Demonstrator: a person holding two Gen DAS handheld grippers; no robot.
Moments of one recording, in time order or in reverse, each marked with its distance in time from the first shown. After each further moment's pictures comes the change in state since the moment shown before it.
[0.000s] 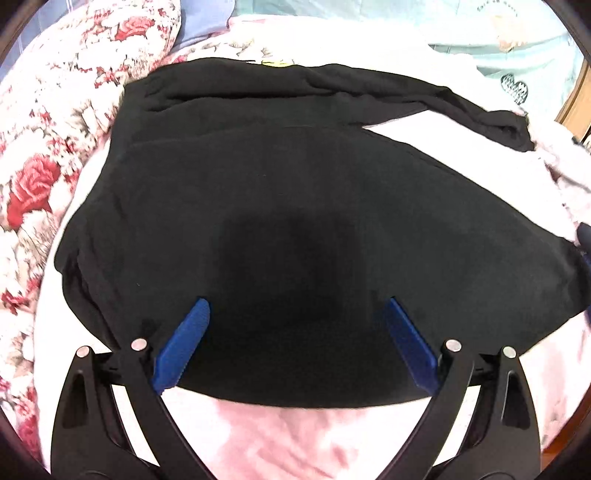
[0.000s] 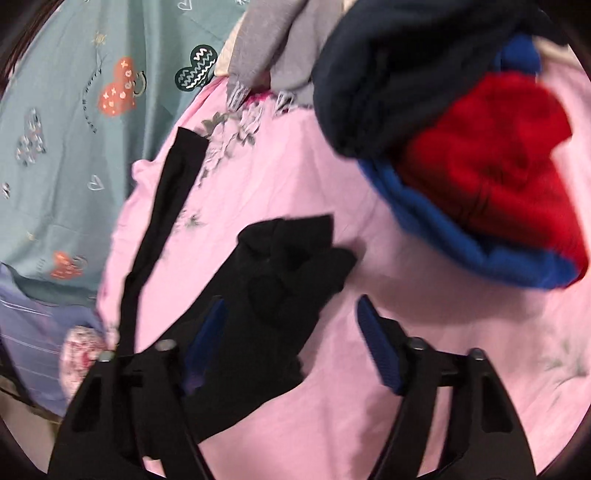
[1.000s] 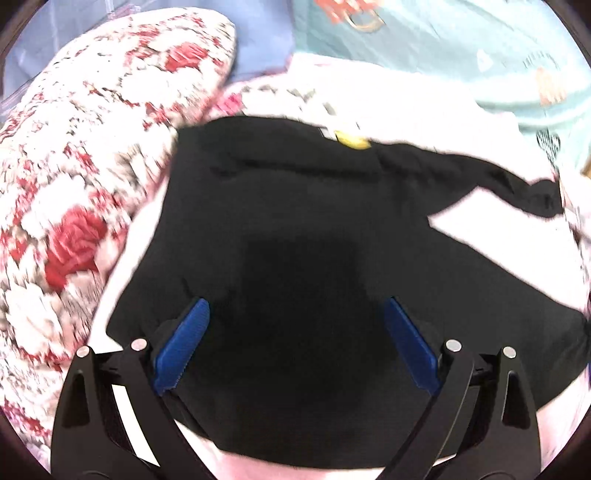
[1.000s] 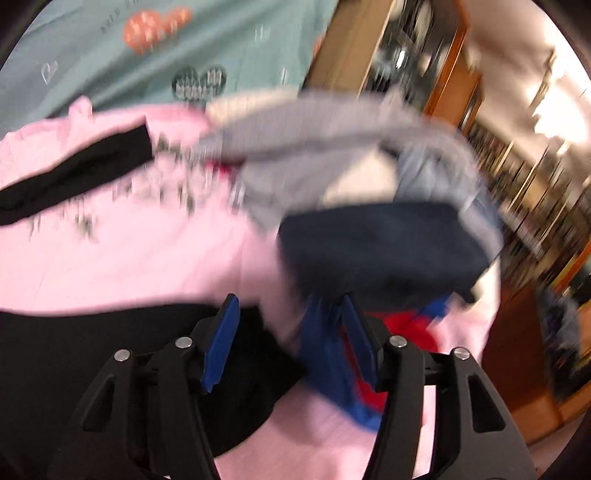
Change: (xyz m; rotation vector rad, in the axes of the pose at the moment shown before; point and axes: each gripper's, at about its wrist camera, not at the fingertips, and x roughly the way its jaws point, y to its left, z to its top) left arm -0.017 0.055 0.066 -0.124 -0.123 0.071; right arm 0.017 0.106 0.006 -0.653 -0.478 -0.803
